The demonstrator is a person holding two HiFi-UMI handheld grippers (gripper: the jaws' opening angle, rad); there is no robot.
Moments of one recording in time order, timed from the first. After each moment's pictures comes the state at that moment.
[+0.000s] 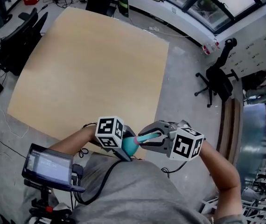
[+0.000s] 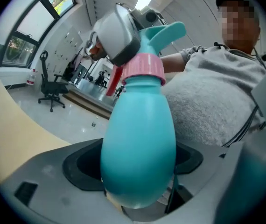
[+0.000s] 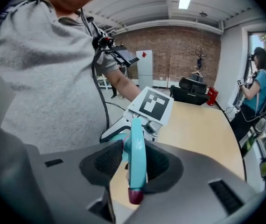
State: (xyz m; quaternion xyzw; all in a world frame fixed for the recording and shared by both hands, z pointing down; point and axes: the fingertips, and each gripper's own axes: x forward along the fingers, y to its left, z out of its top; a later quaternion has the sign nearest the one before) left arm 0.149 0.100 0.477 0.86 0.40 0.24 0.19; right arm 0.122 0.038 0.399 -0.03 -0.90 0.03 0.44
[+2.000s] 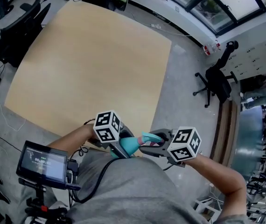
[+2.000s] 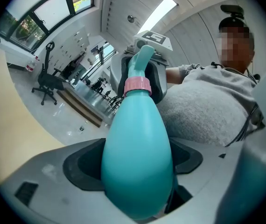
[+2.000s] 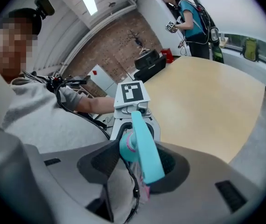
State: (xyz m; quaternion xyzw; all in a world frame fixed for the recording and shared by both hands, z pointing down) left arm 0.153 0.112 0.484 0.84 0.43 0.17 0.29; right arm 0.145 0.059 0.433 0.14 -0.83 0.40 0.38
